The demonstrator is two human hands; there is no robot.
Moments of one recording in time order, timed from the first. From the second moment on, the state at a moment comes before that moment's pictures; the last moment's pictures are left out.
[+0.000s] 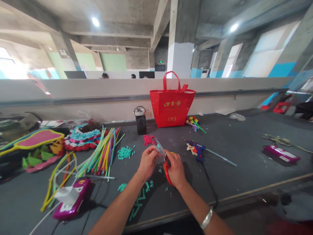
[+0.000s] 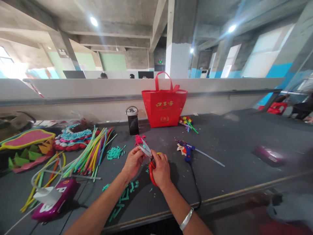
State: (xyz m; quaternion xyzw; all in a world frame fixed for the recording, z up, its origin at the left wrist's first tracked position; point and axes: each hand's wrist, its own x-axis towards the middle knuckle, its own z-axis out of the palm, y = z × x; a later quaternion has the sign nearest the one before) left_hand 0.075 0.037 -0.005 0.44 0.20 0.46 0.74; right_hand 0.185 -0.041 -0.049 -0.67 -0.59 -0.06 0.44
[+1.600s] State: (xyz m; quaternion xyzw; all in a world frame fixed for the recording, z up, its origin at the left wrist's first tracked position) left_hand 0.071 0.034 -0.007 0.49 0.20 0.44 0.72; right_hand 0.185 -0.040 -0.056 -0.65 -0.58 -0.09 0.48
